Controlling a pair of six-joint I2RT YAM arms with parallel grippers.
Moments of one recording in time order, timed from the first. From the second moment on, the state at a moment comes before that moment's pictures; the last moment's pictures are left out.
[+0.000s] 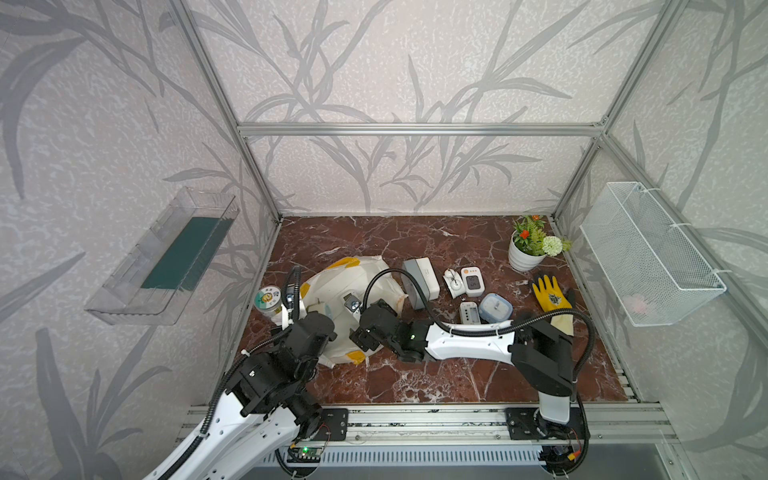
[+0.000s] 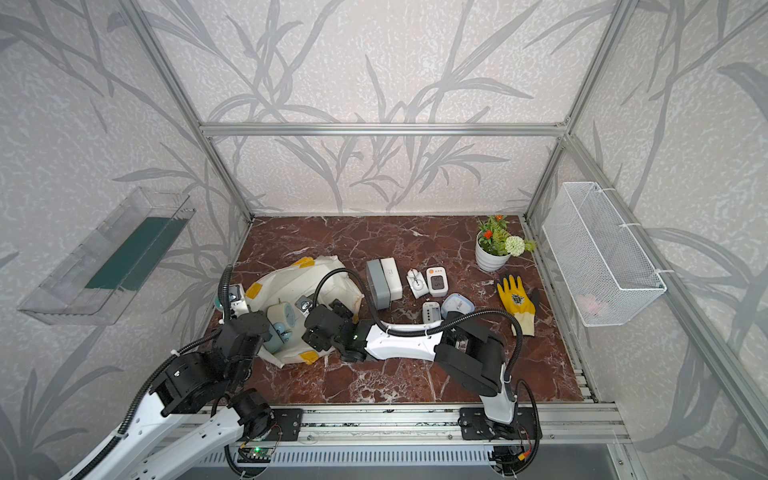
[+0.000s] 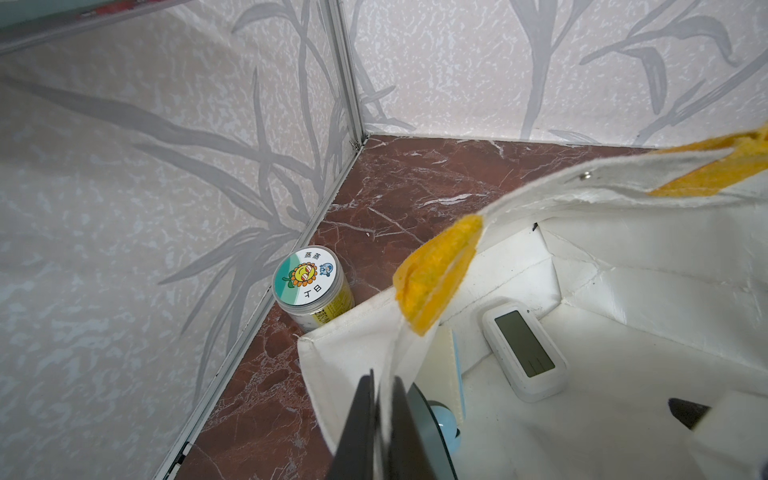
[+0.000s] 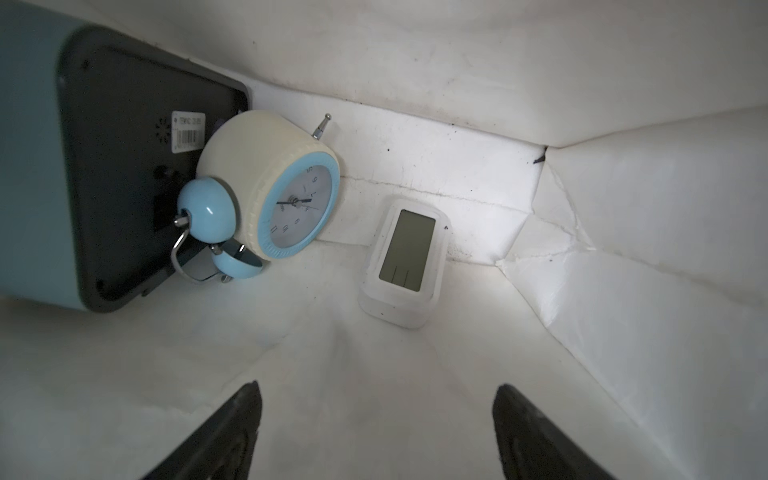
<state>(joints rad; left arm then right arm) -0.71 0.54 0.76 -0.95 -0.94 -0.51 1.21 1.96 1.33 -0.03 0.35 0.08</state>
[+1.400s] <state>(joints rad) -0.71 0.51 0.74 -0.92 -0.90 -0.49 1.10 2.29 1.72 -0.23 0.25 0.09</state>
